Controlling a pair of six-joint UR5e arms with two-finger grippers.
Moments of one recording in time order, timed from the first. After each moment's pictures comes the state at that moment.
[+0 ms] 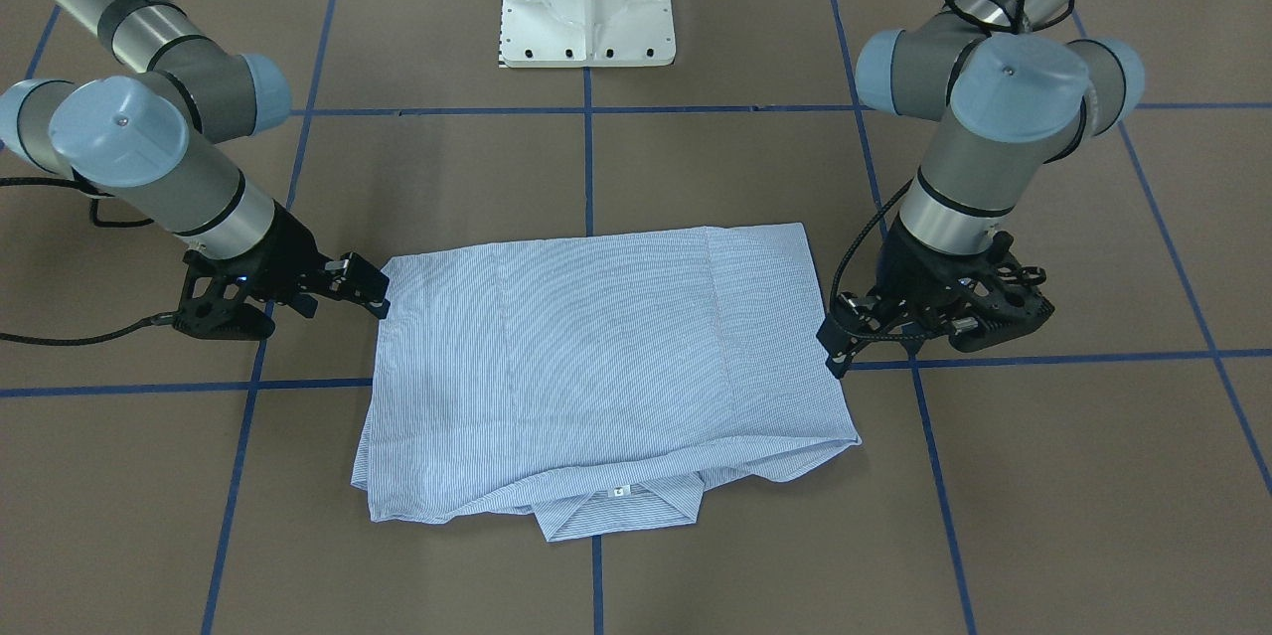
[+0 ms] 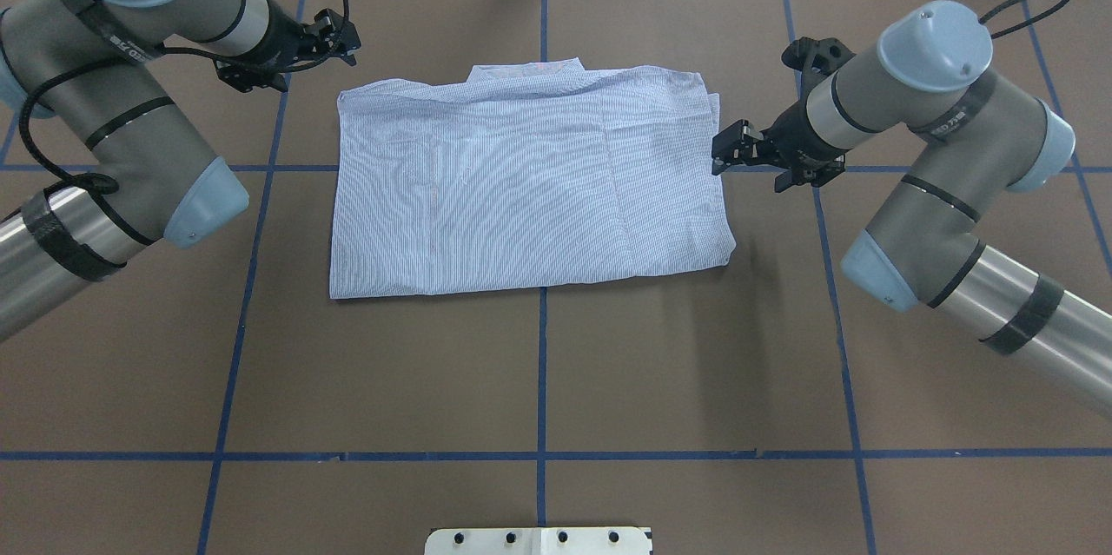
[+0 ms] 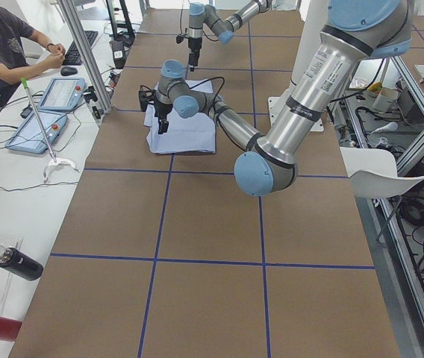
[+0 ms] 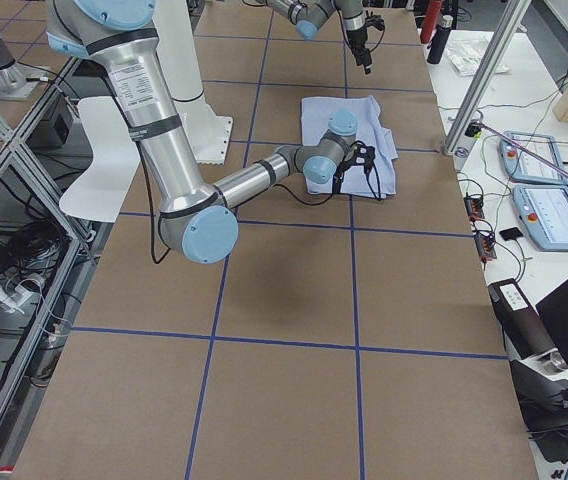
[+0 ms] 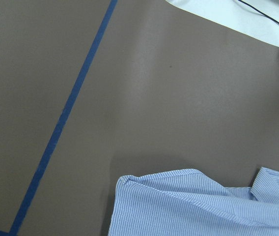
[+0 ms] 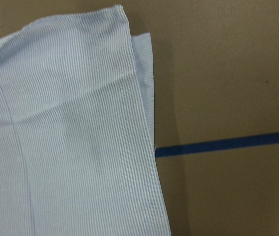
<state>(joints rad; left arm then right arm) -0.89 -2.13 -1.61 -1.85 -1.92 -1.33 0.80 -1.19 1.60 -1.09 2.15 1.24</state>
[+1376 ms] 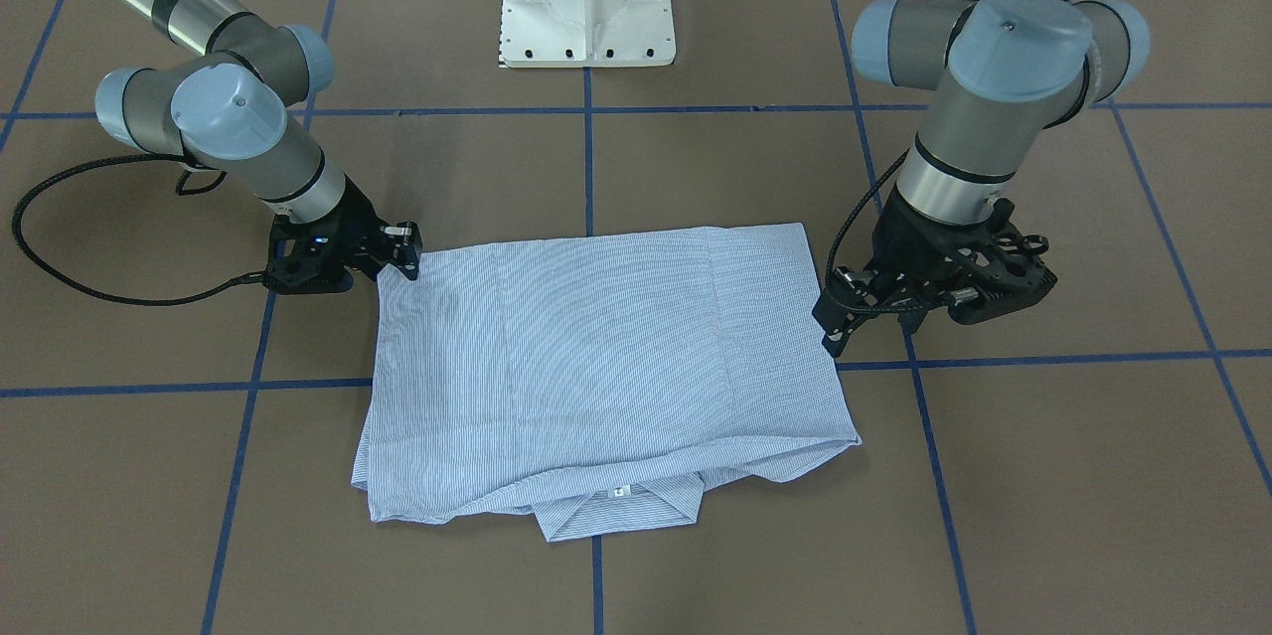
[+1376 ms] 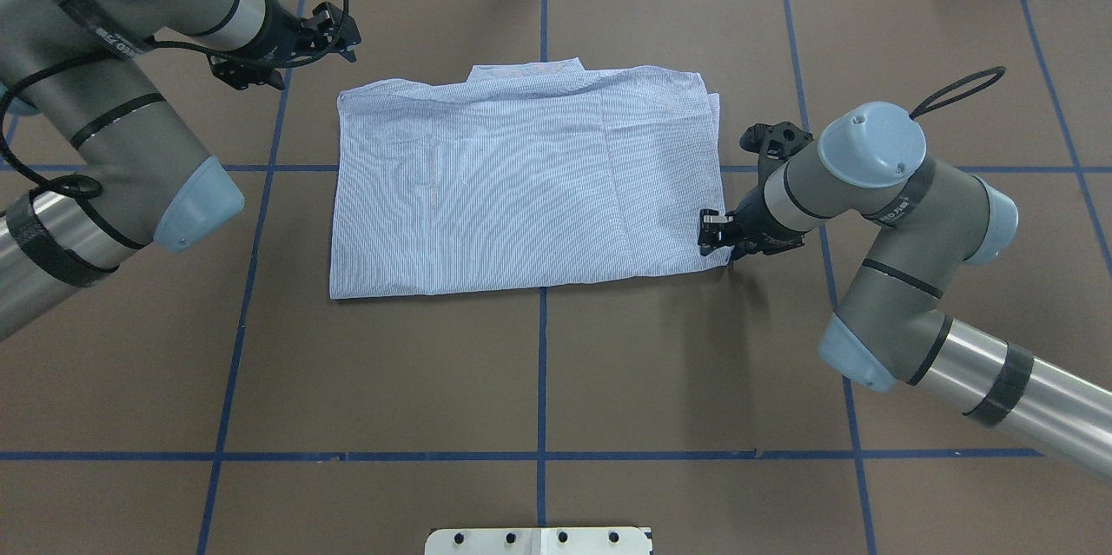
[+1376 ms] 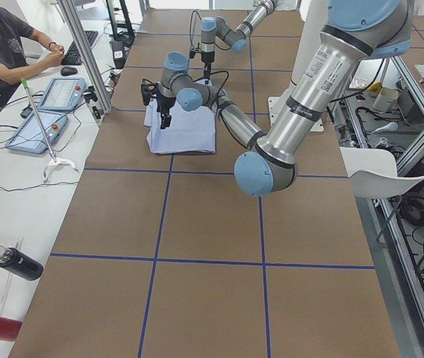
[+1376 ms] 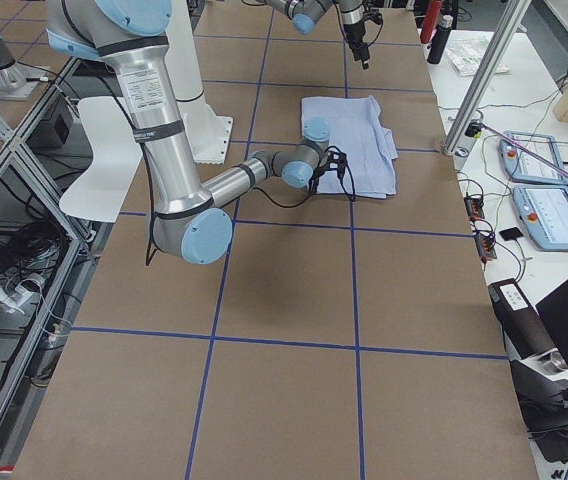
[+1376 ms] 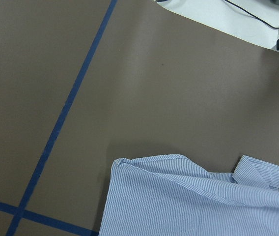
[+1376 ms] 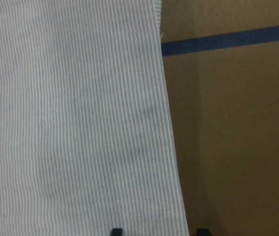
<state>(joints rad) -0.89 -2.13 -1.66 -1.81 -1.92 -1.33 0.67 -1.22 1.61 -1.09 2.07 1.24</state>
